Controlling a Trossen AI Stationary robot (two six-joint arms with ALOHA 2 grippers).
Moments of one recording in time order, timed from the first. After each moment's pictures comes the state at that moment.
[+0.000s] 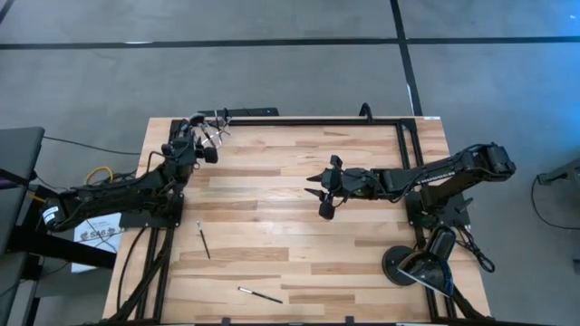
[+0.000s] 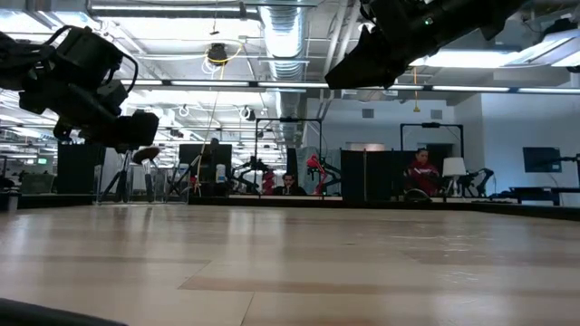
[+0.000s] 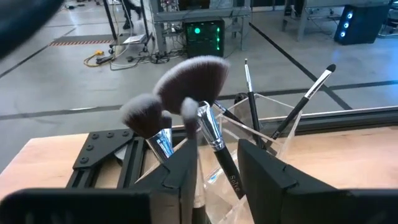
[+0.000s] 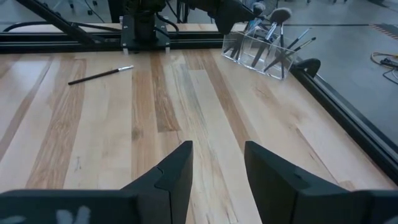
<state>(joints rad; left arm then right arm) 0.56 0.74 0.08 0.26 -0.86 -0.25 0.08 1.36 0.76 0.17 0.29 0.00</state>
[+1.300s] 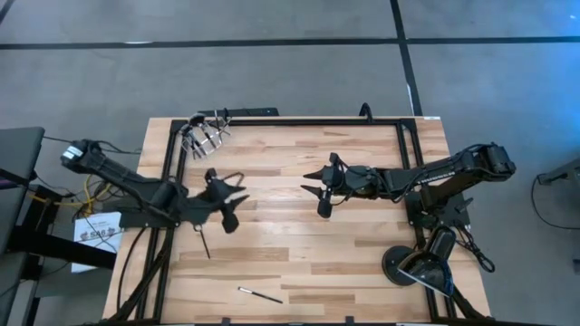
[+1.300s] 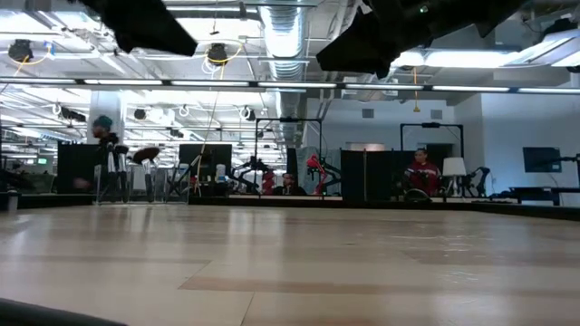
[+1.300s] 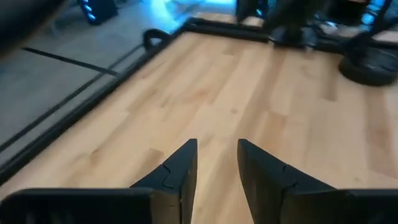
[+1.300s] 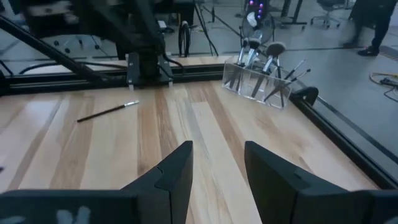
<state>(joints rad) -0.47 1.01 0.70 -0.29 -0.83 -0.37 0.08 1.36 0.76 0.30 0.29 0.00</state>
